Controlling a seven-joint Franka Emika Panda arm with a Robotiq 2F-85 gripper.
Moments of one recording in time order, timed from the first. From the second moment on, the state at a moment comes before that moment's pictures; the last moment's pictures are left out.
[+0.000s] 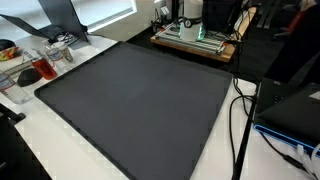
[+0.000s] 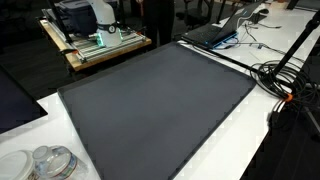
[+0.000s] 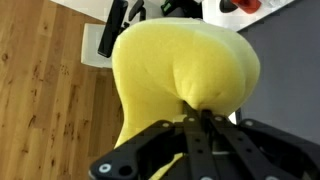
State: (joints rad) arm 0.09 -0.28 0.09 -2.17 -1.21 2.30 -0.37
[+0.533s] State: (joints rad) arm 0.10 -0.28 0.11 -2.17 -1.37 2.27 -0.31
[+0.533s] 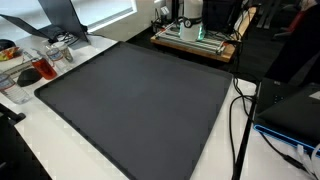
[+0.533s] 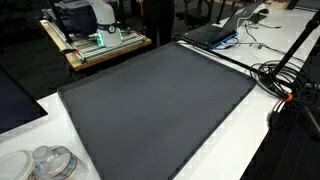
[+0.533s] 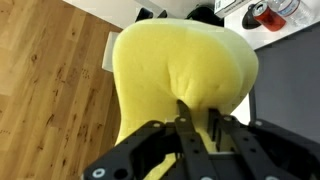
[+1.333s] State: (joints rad) arm 0.10 -0.27 0.11 -2.19 -1.32 2.24 -0.28
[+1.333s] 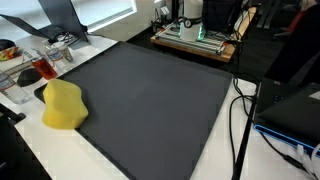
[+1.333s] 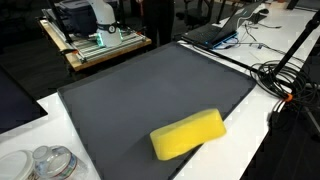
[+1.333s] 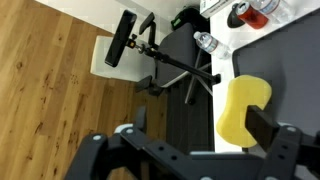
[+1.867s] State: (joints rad) arm 0.11 -0.20 0.05 -2.20 -0.90 2.35 -0.28
